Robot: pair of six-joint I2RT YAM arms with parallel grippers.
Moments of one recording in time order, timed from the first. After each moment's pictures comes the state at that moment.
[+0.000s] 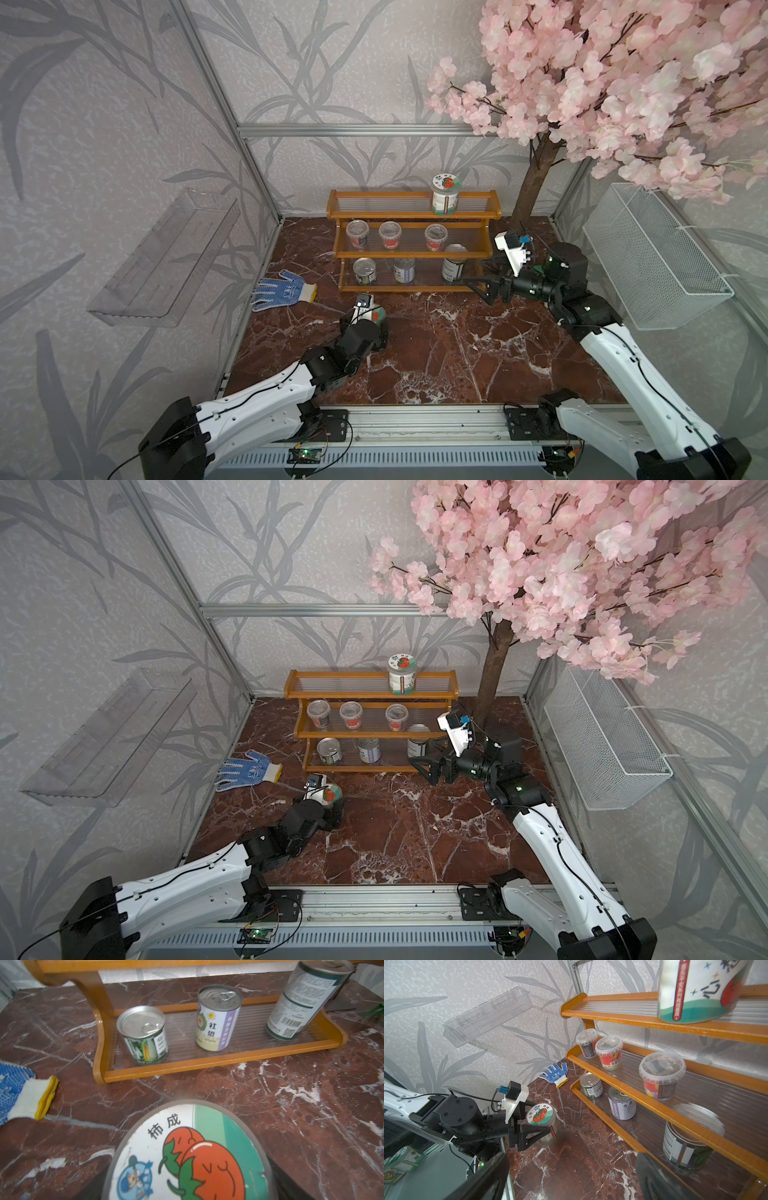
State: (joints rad) left arm -0.87 0.87 0.36 -0.14 -0.56 -0.46; right arm 0.28 0.98 0.94 -0.31 -0.76 0.13
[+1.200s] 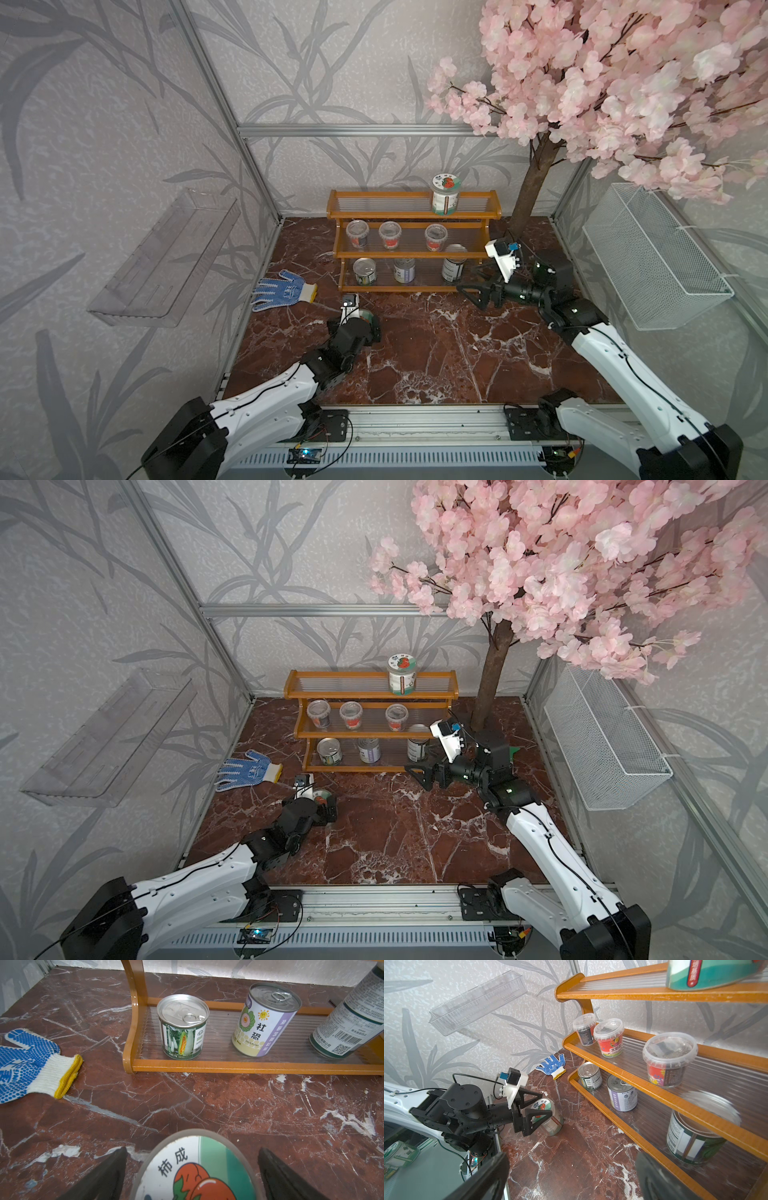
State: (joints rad) left arm -0.73 0.93 0.29 0.01 -0.55 -0.46; right arm 0.33 1.00 0.87 -0.25 -0.71 0.12
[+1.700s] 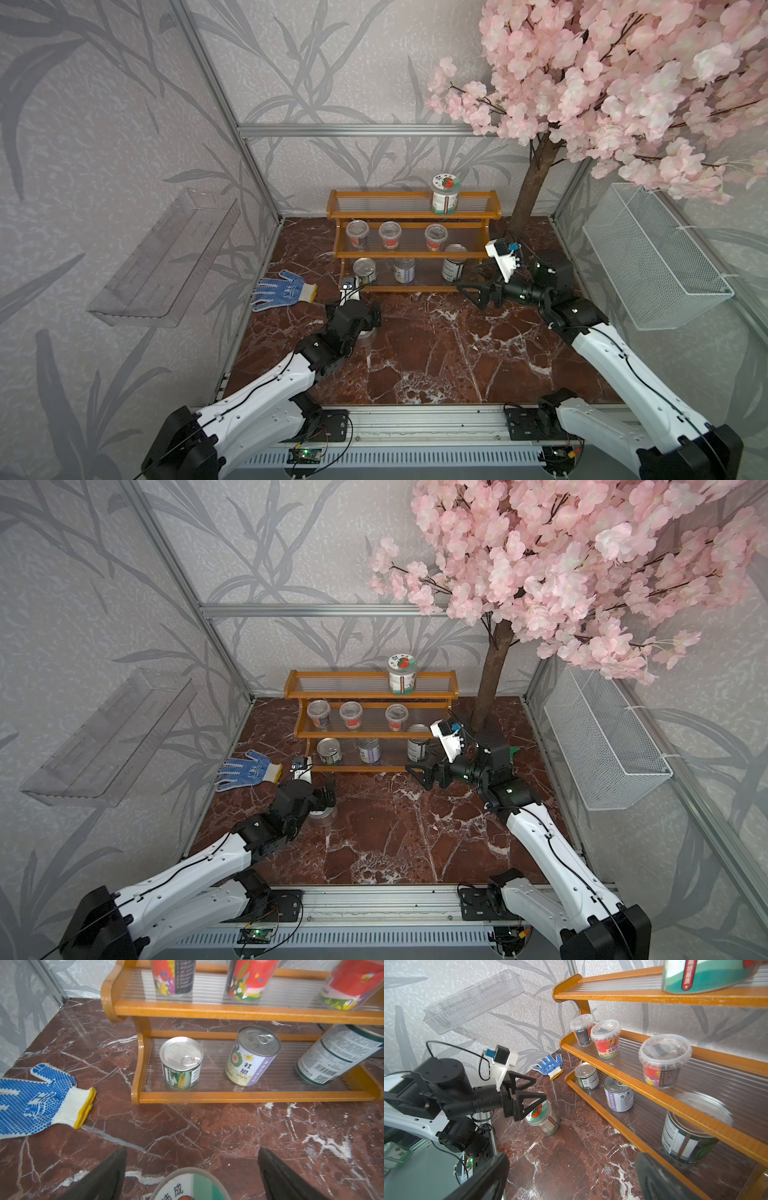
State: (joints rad) left arm -0.68 0.94 0.54 -0.16 -0.50 -0.38; right arm 0.33 1.00 0.87 -0.25 -0.70 0.10
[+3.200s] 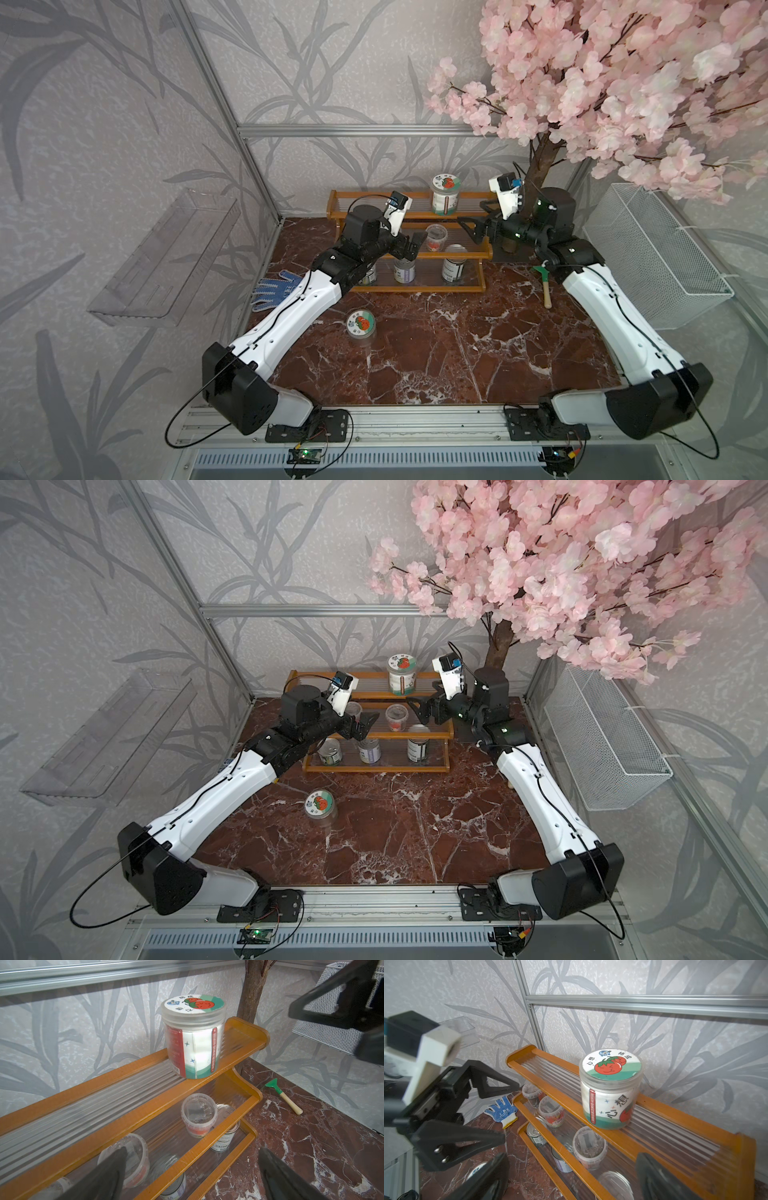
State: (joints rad) left arm -0.54 1.42 1.36 -0.26 0.12 0.03; right arm 0.28 1.42 1.47 -0.31 -0.51 0.03
